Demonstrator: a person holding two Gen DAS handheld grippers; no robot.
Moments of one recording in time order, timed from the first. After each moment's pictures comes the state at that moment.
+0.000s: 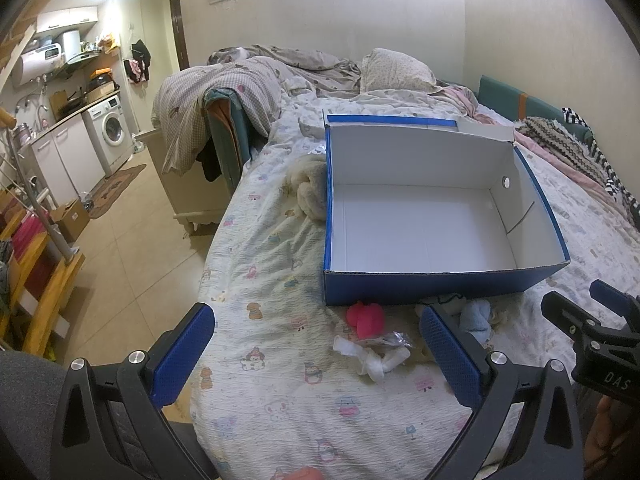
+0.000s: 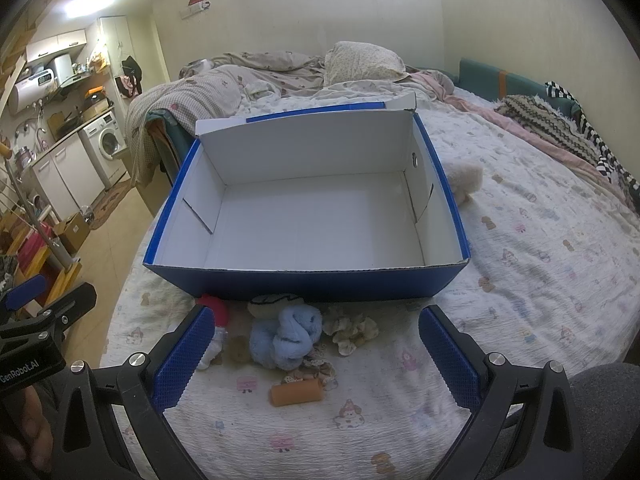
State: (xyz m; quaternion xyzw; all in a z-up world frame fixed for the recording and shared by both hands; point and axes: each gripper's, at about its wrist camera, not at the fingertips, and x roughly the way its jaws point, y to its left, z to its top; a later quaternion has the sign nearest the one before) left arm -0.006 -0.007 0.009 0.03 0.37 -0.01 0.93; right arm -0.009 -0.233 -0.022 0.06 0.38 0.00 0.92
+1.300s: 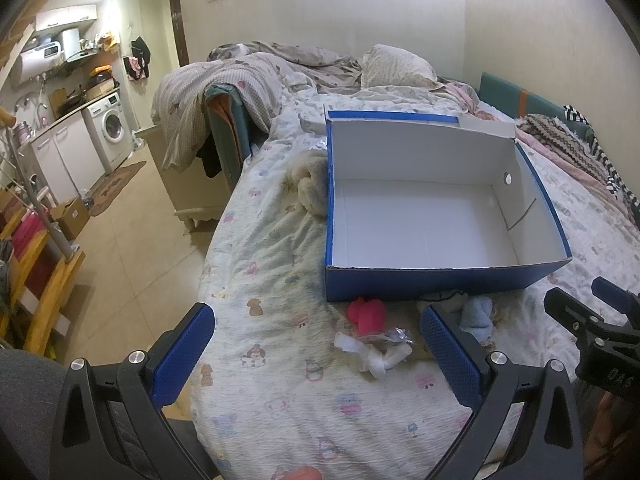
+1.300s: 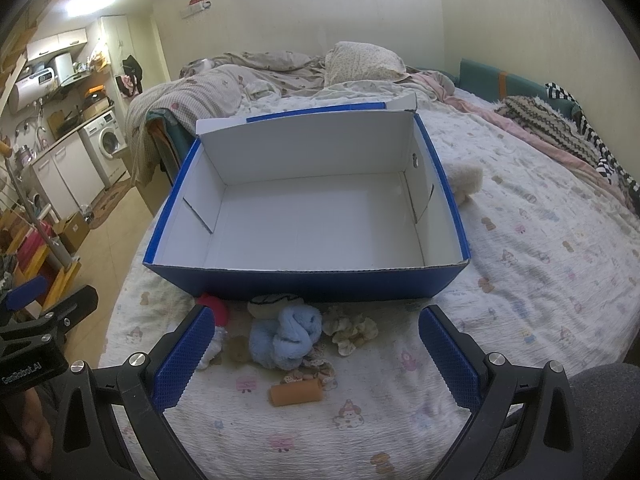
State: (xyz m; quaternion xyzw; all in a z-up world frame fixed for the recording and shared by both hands) left arm -0.006 -0.005 0.001 0.03 0.37 -0.01 0.93; right arm -0.009 -0.233 -0.022 0.06 0.38 0.00 0.92
